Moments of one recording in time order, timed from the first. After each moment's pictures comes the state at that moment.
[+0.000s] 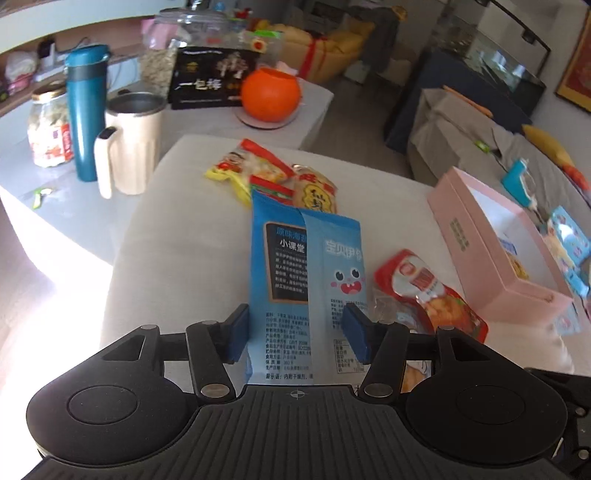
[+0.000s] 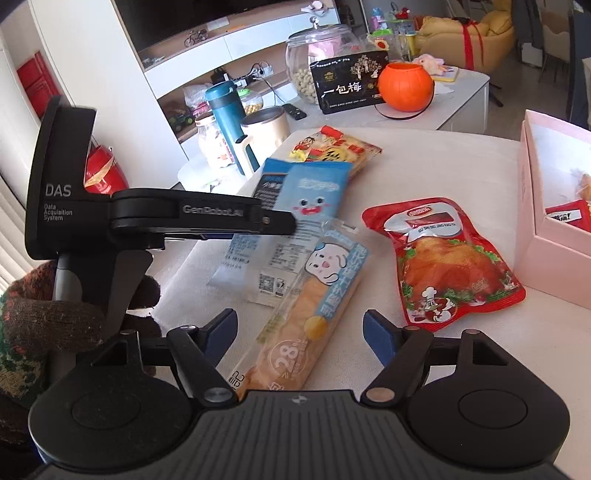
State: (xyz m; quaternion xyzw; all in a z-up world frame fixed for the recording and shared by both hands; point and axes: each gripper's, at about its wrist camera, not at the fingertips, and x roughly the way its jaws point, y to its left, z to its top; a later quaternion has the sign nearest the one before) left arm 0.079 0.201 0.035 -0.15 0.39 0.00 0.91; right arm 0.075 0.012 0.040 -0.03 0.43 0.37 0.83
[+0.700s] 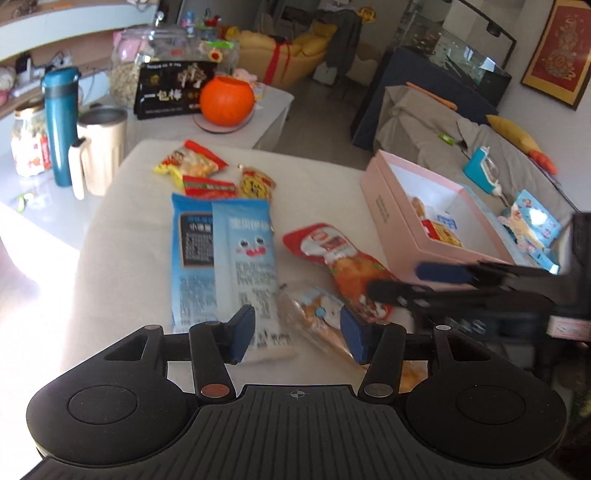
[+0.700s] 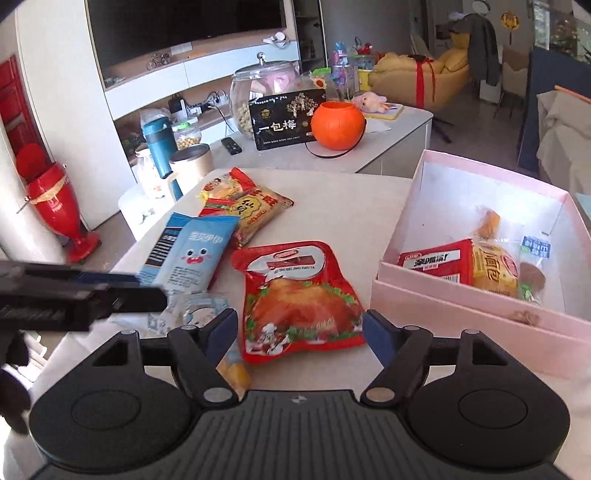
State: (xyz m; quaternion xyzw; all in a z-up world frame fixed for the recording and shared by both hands) left arm 0.026 0.152 0.058 -0.16 0.38 -0.04 0.91; right arm 0.120 -0.053 0.050 -0.06 0.37 0.29 0.88
